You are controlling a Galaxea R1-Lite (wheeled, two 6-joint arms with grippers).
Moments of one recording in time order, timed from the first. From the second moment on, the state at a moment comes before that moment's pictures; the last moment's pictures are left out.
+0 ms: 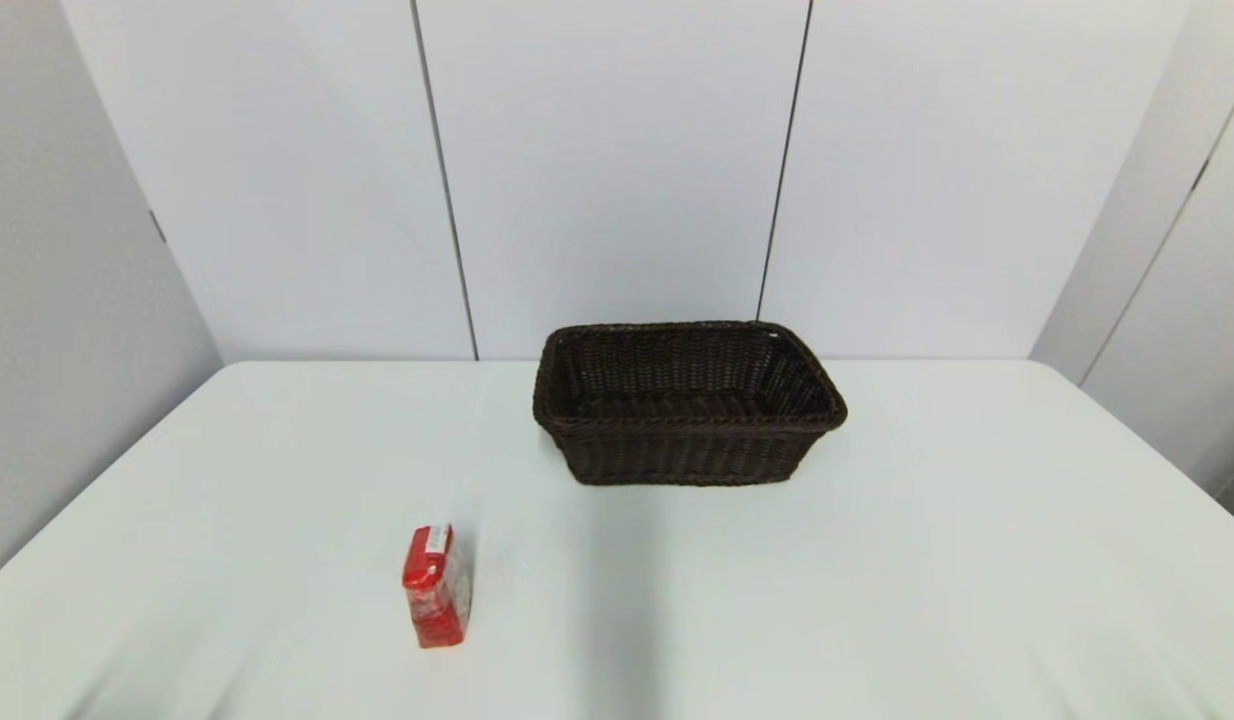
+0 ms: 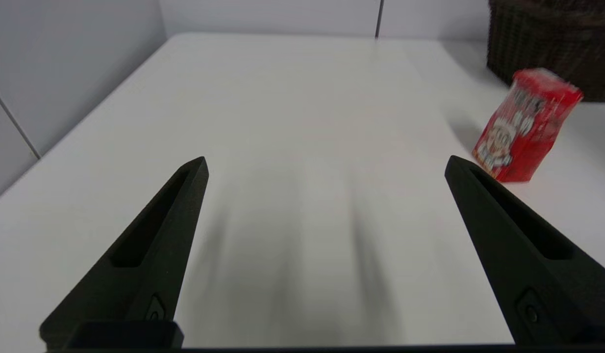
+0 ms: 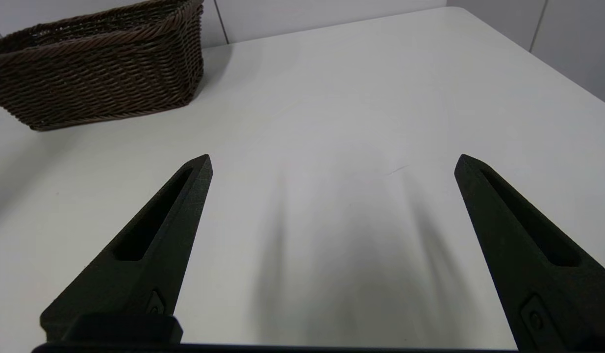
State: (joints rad) left arm 0.01 0.01 -0.03 -0.02 0.00 0.00; right arm 0.00 0.00 0.00 0.01 -0.04 0.14
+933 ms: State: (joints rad) left arm 0.01 0.56 -0.16 -0.06 -0.56 0.31; right arm 0.00 0.00 0.00 0.01 -0.04 0.15
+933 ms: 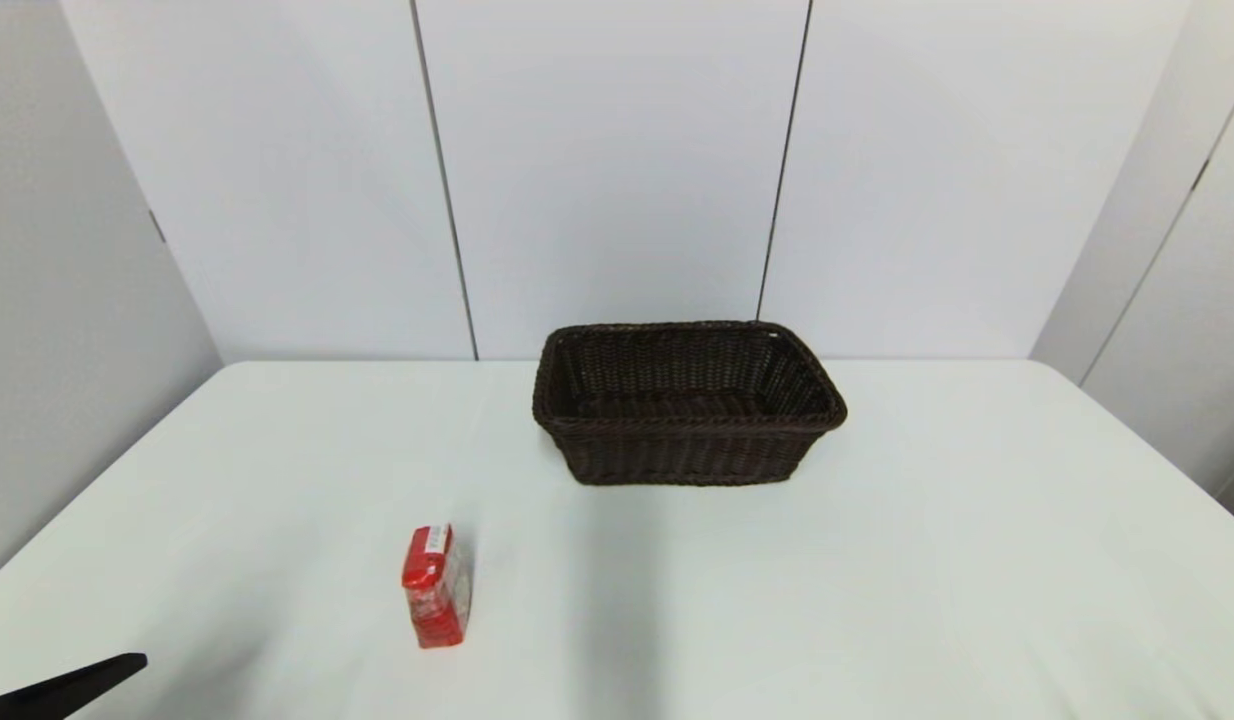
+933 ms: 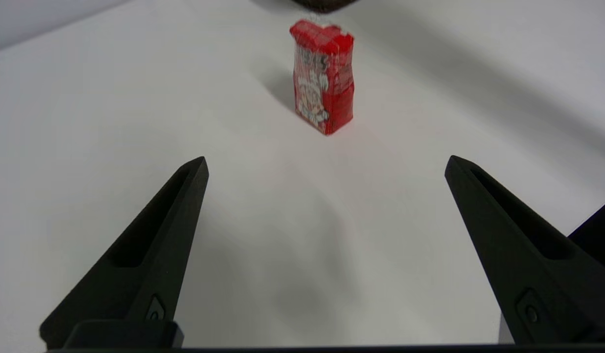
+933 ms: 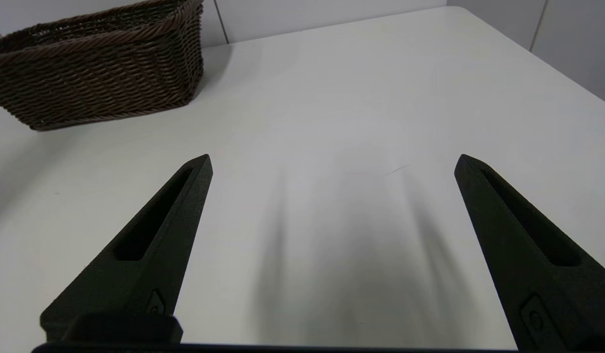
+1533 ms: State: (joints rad) left arm 0.01 0.88 -0.22 -0.05 -0.70 0.47; right arm 0.00 0.00 0.00 0.01 -0.04 0.14
